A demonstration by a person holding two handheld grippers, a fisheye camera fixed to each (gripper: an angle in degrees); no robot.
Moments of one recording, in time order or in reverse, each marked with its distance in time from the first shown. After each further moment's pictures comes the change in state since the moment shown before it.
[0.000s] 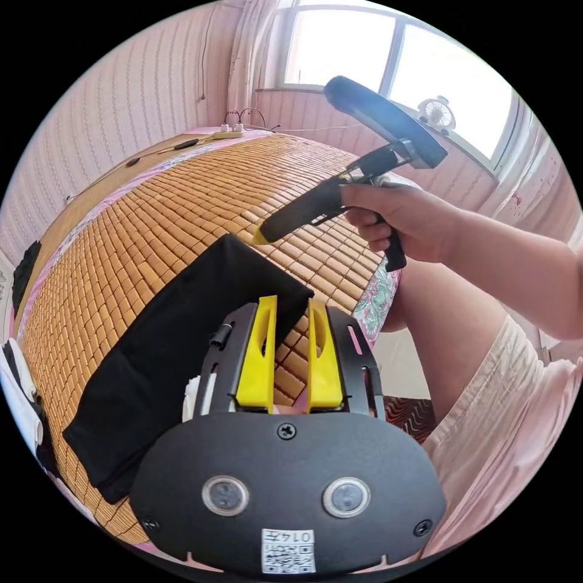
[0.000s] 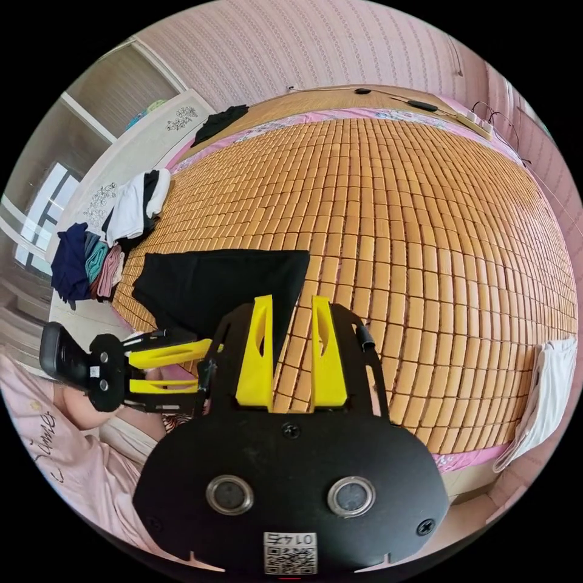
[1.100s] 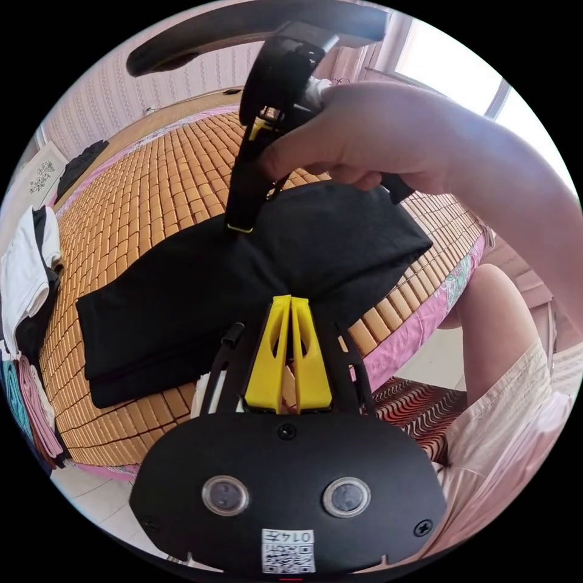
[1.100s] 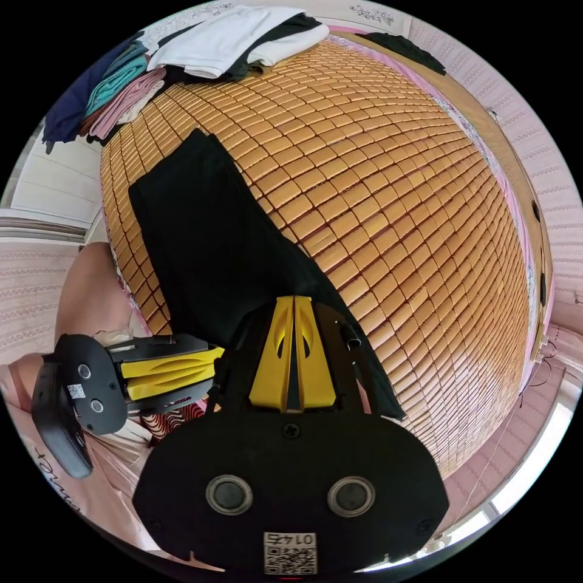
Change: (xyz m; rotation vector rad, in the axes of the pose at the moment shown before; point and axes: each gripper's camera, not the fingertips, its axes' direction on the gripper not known) left arm -0.109 0.099 -0.040 -0.120 -0.130 -0.364; right arm -0.363 -0.168 0.157 -0.453 0.253 -0.676
